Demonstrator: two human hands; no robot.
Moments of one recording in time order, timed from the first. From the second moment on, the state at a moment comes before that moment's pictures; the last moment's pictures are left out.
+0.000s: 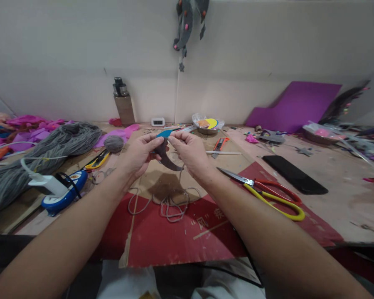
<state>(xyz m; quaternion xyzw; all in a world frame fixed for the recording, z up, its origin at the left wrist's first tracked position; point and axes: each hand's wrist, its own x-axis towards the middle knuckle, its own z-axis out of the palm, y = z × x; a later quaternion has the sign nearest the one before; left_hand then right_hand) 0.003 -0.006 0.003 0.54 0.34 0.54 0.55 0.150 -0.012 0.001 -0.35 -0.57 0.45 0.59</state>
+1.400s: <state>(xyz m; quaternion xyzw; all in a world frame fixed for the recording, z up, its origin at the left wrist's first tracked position) 0.014 -0.012 0.002 0.51 0.33 0.52 0.59 0.158 -0.007 -0.015 -0.41 -0.75 0.05 0.51</state>
